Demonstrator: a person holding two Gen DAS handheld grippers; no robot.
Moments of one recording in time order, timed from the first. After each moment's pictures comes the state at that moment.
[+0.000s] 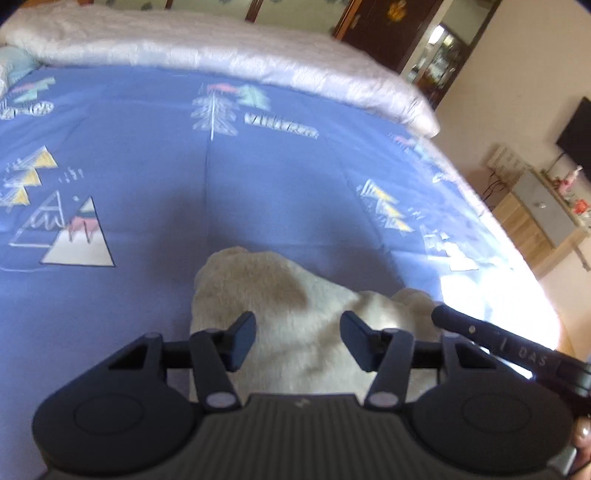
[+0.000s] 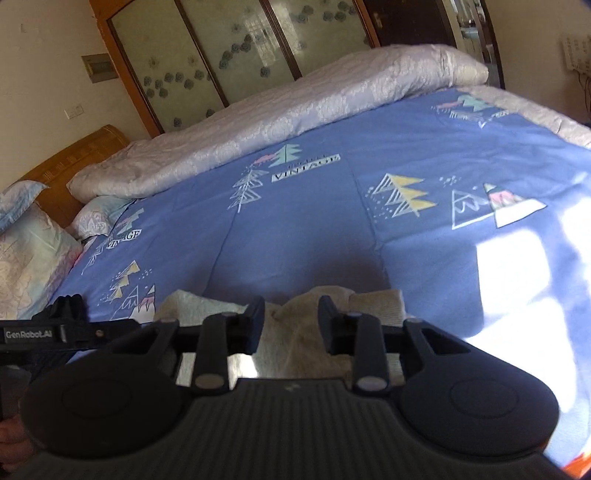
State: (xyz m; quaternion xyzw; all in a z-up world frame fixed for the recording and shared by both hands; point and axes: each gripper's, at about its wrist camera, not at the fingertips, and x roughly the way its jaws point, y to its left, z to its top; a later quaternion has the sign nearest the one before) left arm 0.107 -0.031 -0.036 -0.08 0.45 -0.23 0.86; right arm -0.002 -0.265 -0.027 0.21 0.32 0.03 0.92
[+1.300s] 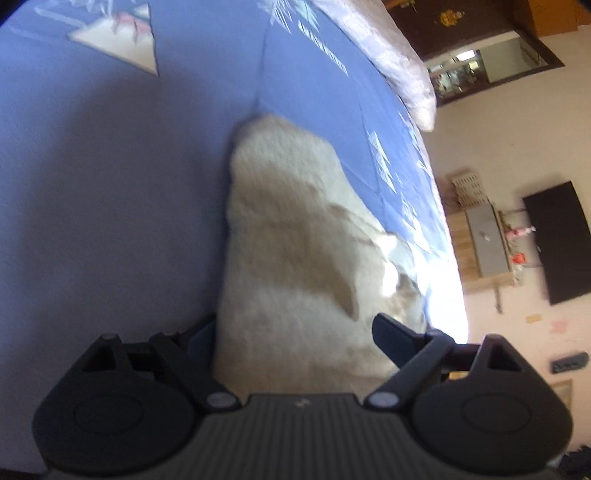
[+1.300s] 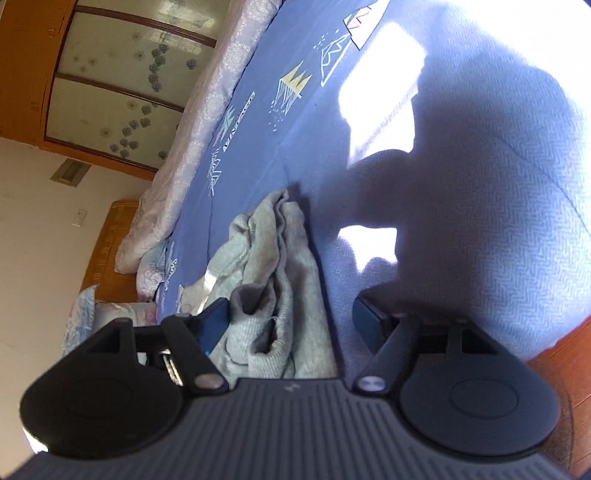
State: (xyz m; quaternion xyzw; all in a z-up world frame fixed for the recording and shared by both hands) left arm 0.092 0.051 -0.115 -0.29 0.55 -0.30 0.72; right arm -0.072 -0.389 -0.110 0.51 0.37 0.07 0.77
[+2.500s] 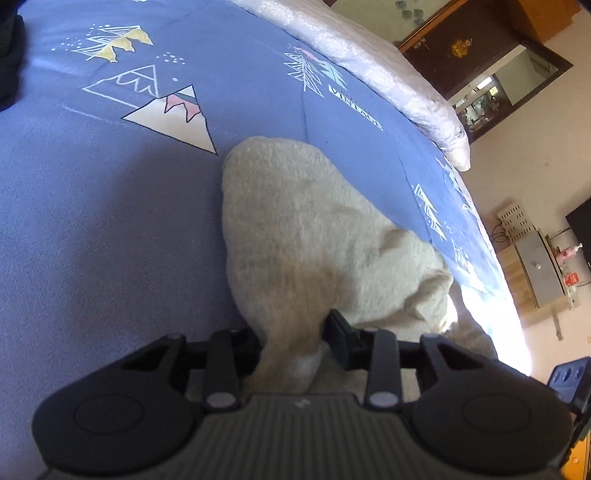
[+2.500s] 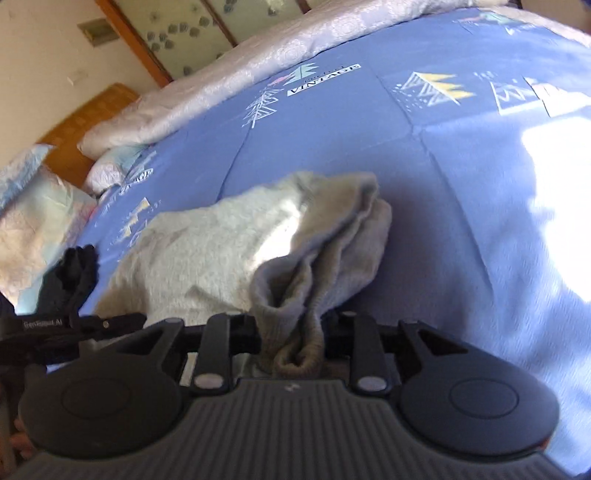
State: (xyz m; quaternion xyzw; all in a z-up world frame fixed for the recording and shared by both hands) left arm 0.079 0.079 -0.100 -0.23 0.48 -0.21 0.82; right arm 0.004 -0.260 -0.096 0.26 0.38 0.08 0.88
